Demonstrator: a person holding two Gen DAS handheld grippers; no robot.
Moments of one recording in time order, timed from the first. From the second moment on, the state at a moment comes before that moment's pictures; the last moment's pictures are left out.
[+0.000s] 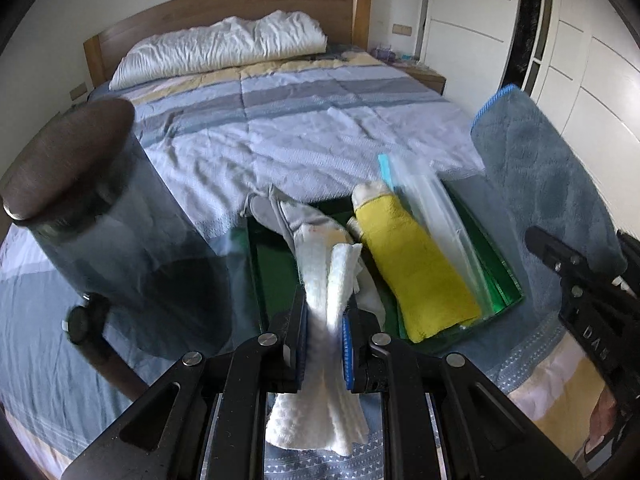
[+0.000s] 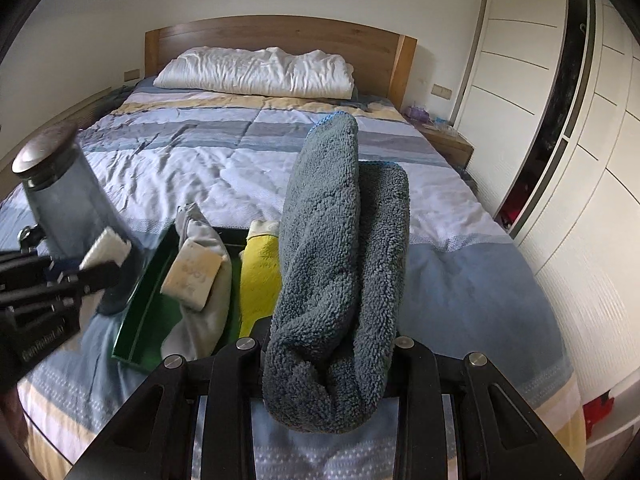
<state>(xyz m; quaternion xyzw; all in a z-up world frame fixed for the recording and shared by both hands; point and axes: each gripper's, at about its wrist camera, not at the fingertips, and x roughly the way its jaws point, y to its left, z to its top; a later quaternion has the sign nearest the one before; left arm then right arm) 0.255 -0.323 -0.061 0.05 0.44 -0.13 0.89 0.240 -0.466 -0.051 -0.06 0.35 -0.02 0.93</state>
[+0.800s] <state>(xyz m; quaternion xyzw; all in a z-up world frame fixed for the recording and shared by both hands) 0.282 -0.328 -0.125 0.07 0.48 -0.07 0.87 0.295 -0.465 -0.095 -0.05 0.37 -0.01 0.93</state>
